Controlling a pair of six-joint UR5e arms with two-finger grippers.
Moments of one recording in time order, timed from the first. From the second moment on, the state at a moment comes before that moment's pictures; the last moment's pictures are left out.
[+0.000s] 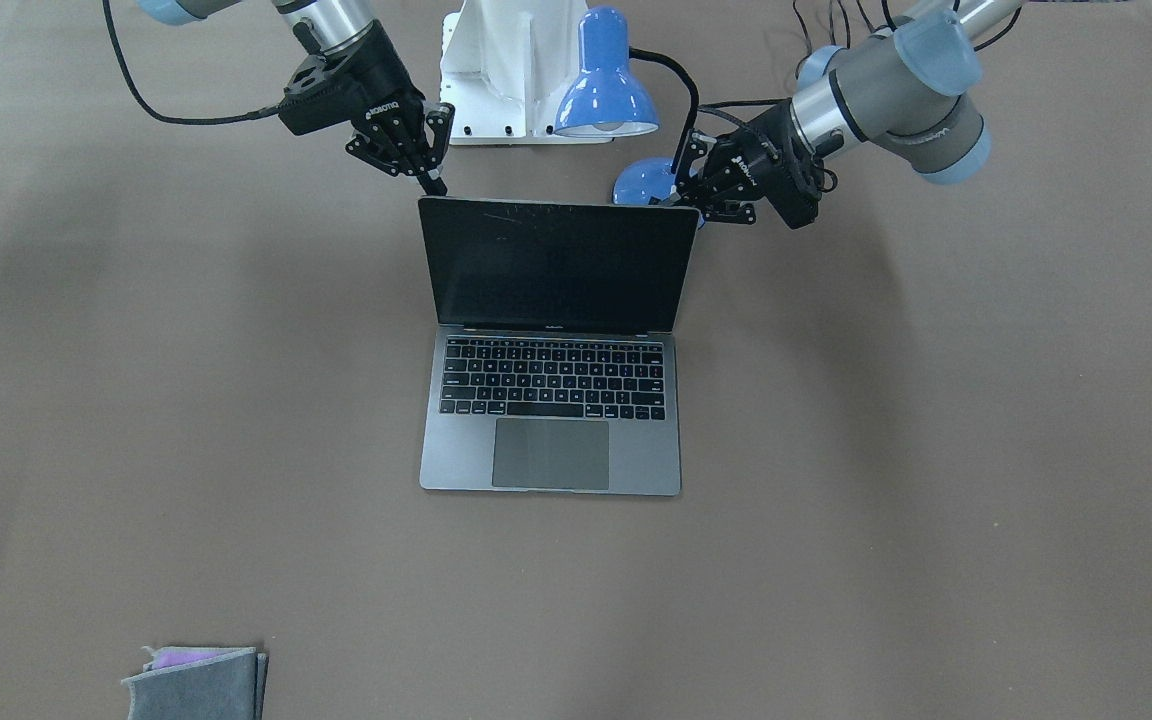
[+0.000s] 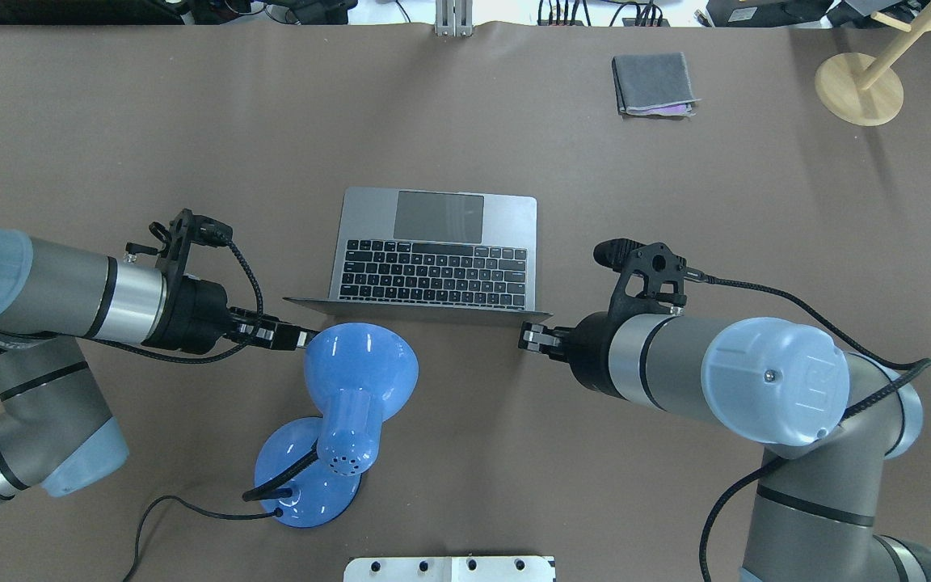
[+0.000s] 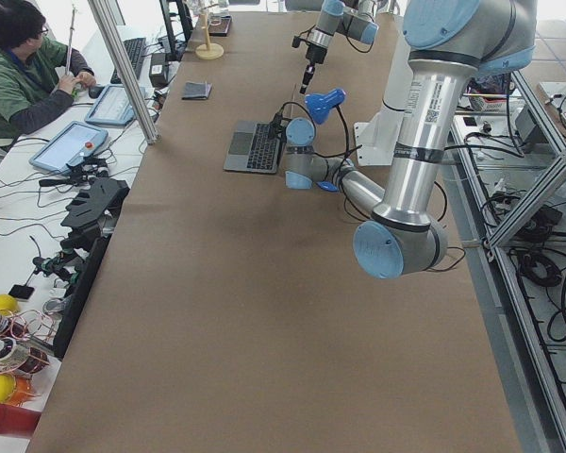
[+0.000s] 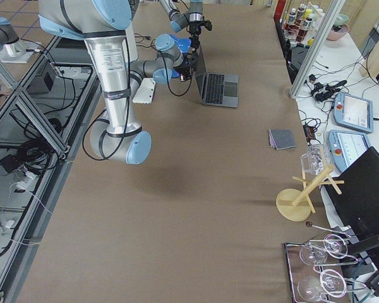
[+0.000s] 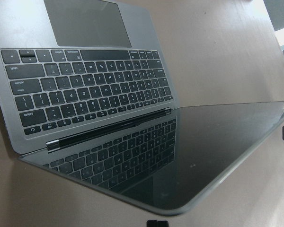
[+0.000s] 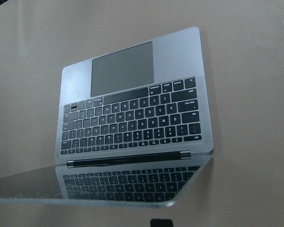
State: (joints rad) left arm -0.62 -1.81 -1.76 -2.73 -2.15 -1.20; right arm 0.37 -1.25 2.12 -1.26 1.56 1.53
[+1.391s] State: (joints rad) left arm -0.74 -2.03 -1.55 -2.62 -2.03 -1.18; right arm 0.54 -1.09 1.87 -1.29 1.56 1.50
